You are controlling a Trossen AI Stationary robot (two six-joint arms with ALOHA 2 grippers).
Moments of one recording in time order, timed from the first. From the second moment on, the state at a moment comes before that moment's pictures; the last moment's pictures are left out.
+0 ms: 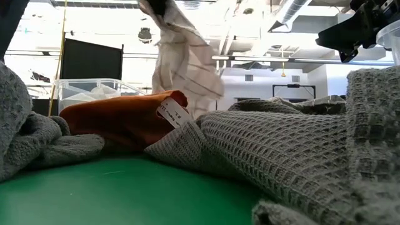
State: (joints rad) left arm 0.22 1.79 2.33 -1.57 -0.79 0.34; right arm 0.19 0.20 0.29 -0.19 0.38 0.13
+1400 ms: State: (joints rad) left arm 0.32 1.32 2.33 -1.55 -1.33 0.20; right arm 0.19 0.20 0.29 -0.19 0.38 0.14
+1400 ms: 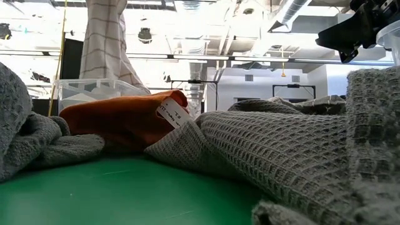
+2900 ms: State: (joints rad) left arm 0.30 1.45 2.25 -1.57 -0.98 0.16; right arm 0.19 0.20 0.29 -0.19 0.40 0.13
